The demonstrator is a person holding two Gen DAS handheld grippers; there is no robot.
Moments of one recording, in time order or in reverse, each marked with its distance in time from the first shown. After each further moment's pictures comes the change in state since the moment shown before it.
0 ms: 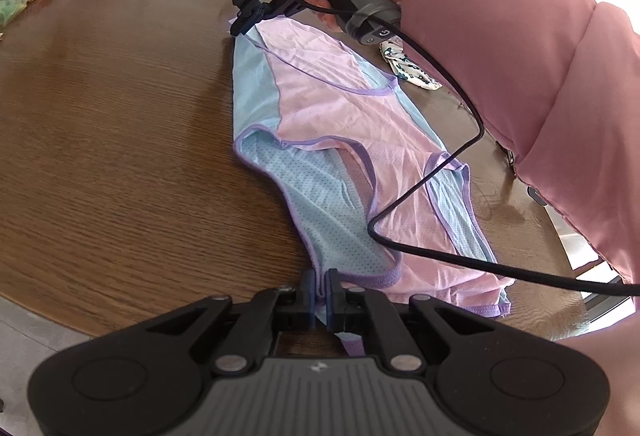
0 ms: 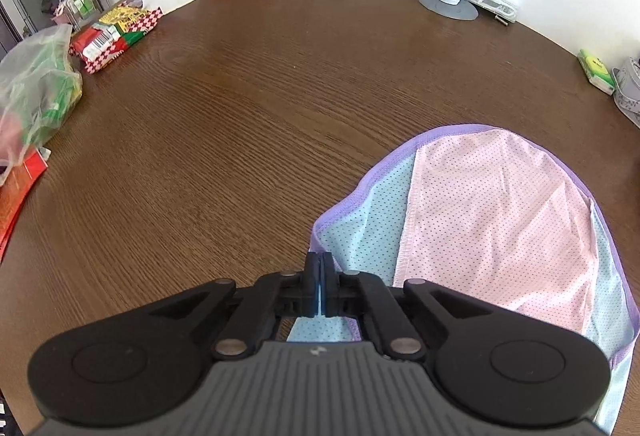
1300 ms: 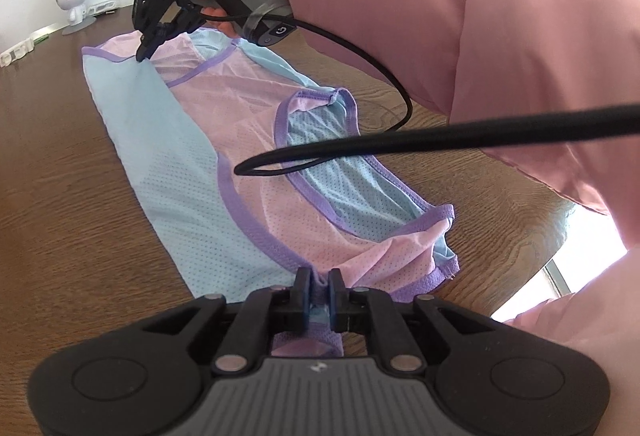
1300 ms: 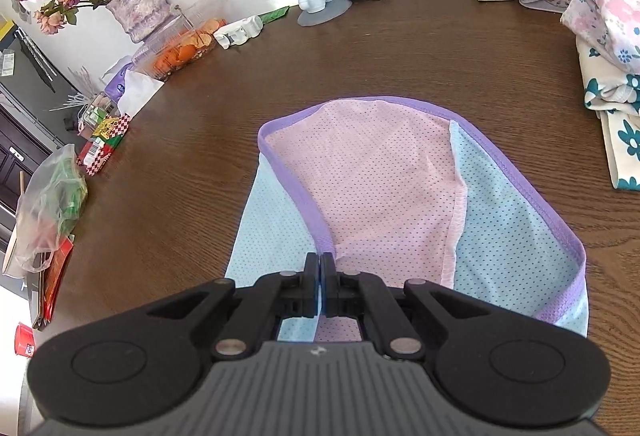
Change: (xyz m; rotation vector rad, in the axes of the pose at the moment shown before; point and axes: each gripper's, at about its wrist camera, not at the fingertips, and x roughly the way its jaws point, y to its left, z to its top) left arm 0.067 -0.129 0.014 0.462 0.189 -0.026; right arm -0.023 -0.170 -0.064 0.282 -0.131 0.222
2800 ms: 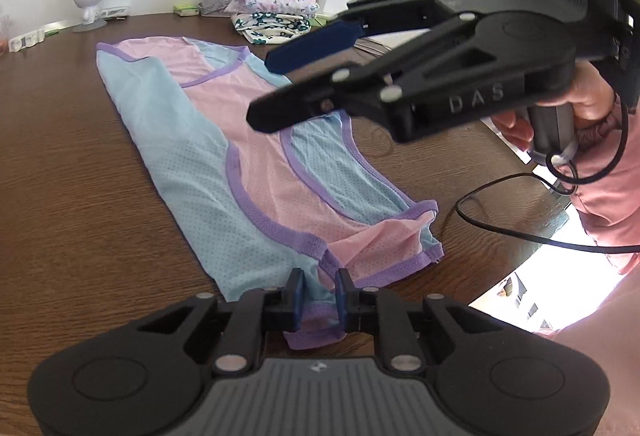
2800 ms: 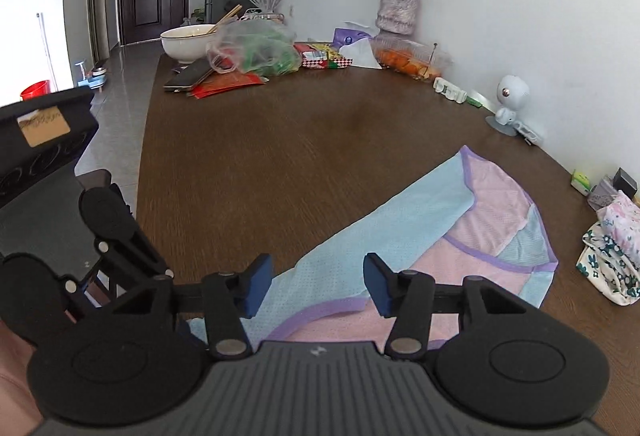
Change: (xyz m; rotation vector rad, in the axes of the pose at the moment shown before) left arm -0.024 0.025 -0.042 -0.047 -0.136 -0.076; right arm -0.191 0.107 -0.222 -0.838 -0.132 0.054
